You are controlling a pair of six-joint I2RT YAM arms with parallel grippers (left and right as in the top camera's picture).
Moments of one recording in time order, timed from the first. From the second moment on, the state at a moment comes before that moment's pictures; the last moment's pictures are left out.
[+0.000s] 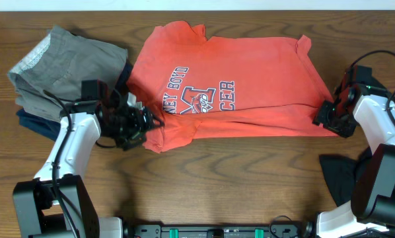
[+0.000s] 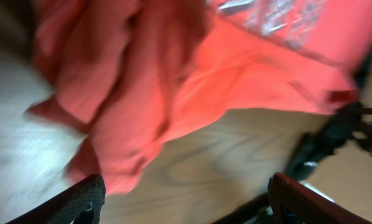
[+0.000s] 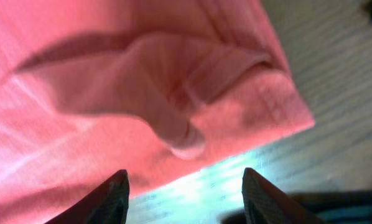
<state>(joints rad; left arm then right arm) 0.10 1.56 0.95 -0.90 0.67 -0.30 -0.23 1.73 1.11 -0.85 0.00 0.25</state>
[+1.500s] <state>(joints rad) -0.07 1.58 0.96 0.22 0.83 -0.71 -0.23 1.73 1.11 -0.86 -0.01 0.25</state>
